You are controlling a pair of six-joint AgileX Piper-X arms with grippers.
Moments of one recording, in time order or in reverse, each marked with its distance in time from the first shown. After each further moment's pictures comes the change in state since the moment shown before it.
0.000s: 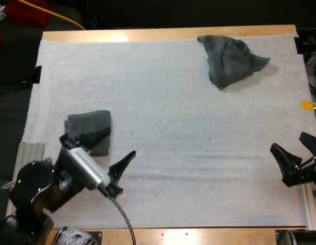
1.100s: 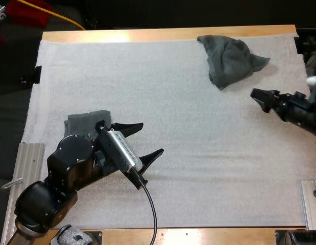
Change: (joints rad) left arm -0.197 0.218 -0.056 -0.029 -0.036 0.000; right arm 0.033 0.647 -0.003 -0.468 -0.059 0.393
